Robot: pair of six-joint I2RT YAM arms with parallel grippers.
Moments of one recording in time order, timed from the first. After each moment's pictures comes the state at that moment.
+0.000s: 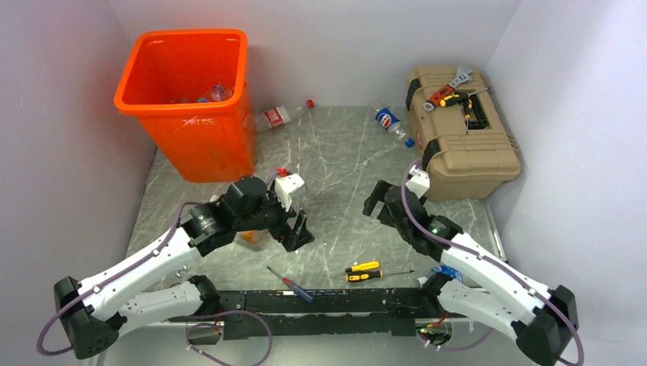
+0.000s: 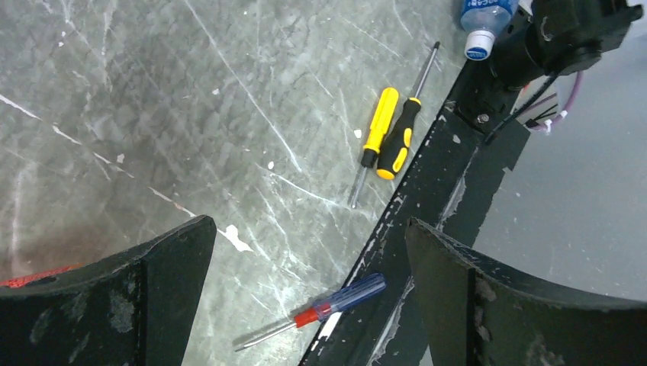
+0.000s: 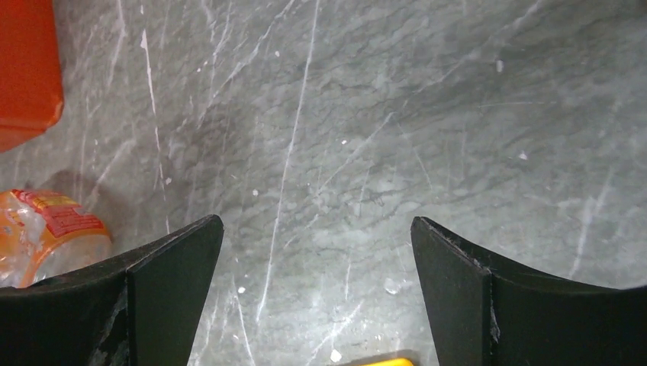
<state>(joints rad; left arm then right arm) -0.85 0.94 0.89 -0.47 0.26 -0.16 0.76 0.84 0.64 -0.50 0.53 0.86</state>
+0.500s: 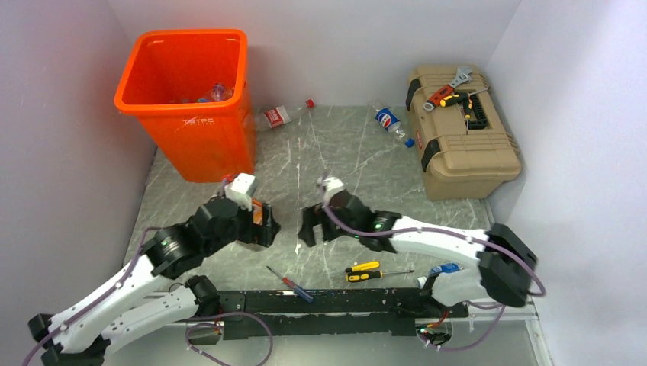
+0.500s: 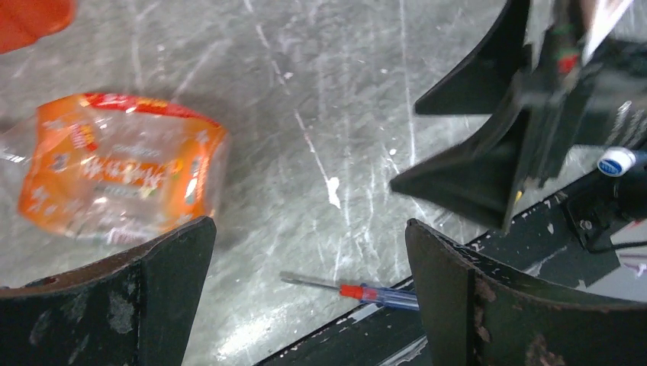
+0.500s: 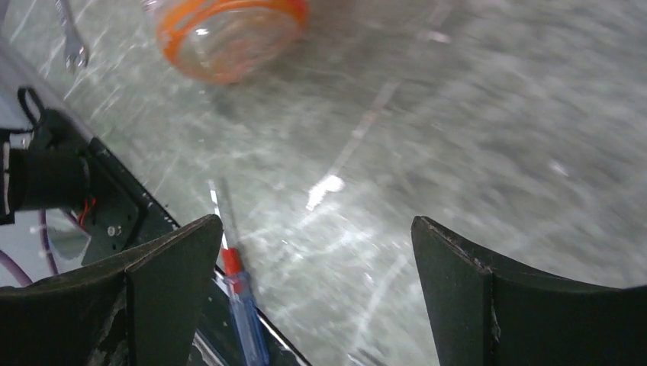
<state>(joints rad) -0.86 0.72 0.83 -0.69 -0.20 -0.45 0.96 1.25 0.71 -0.08 0.05 0.59</state>
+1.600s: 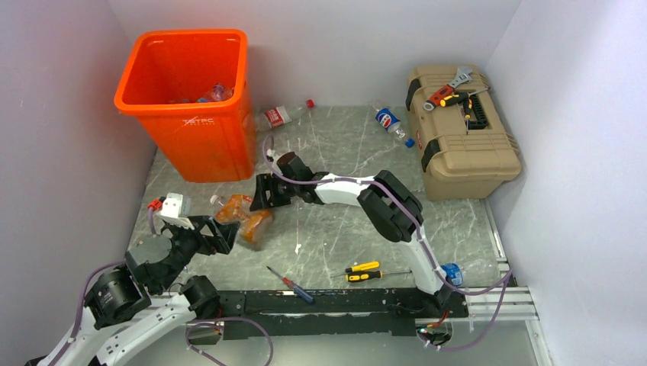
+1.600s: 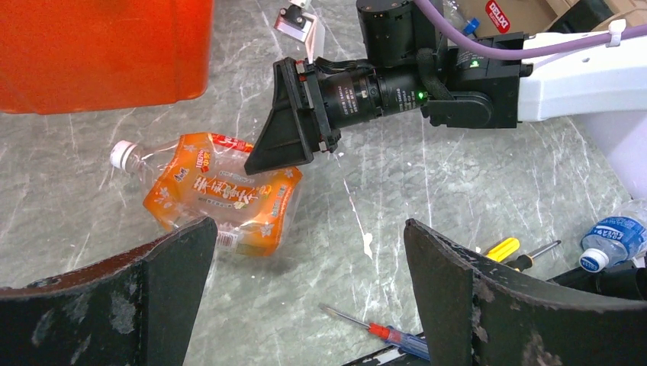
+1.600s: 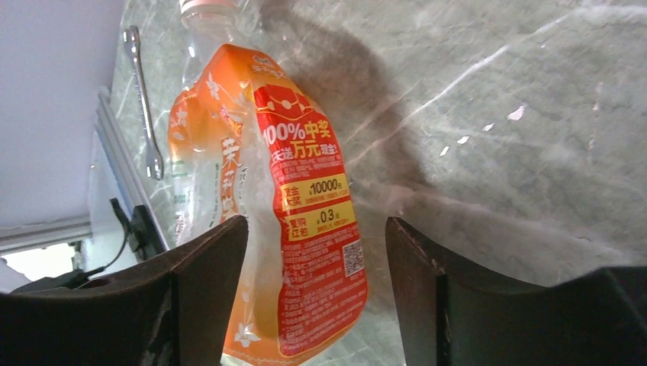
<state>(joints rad) -0.87 0.21 0.80 -0.84 -0.47 -0.47 0.87 2.23 1.51 0.09 -0.43 0.65</state>
